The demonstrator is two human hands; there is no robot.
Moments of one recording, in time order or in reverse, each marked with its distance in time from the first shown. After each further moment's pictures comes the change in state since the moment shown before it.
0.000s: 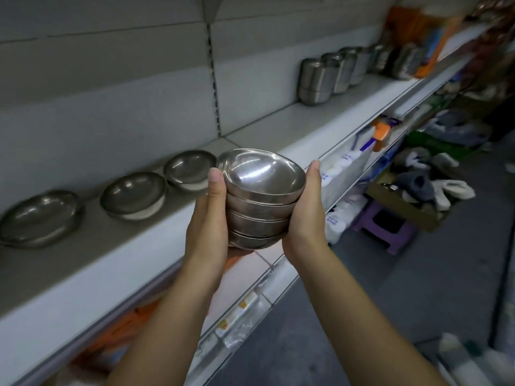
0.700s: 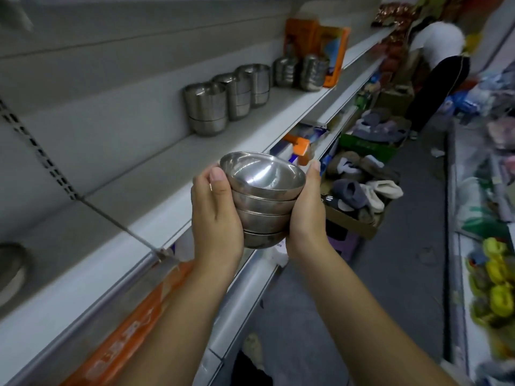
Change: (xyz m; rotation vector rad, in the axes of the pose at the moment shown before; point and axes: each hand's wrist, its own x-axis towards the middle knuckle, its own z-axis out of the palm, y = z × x) left_hand 0.121 -0.020 0.302 0.230 0.053 0.455; right_hand 0.176 -0.132 -0.203 0.062 0.229 -0.092
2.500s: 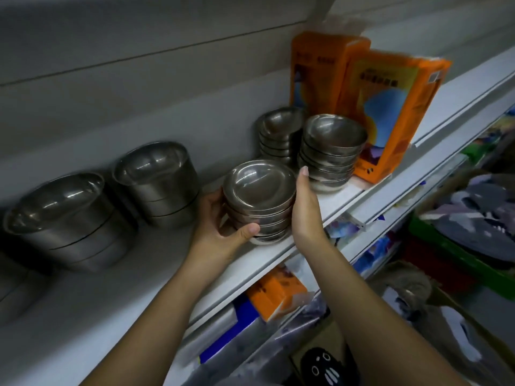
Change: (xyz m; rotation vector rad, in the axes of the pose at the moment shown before) left_hand 0.497 -0.148 0.510 0.001 -0.079 -0.065; right_hand 0.796 -0.153 -0.021 -0.222 -0.468 -0.037
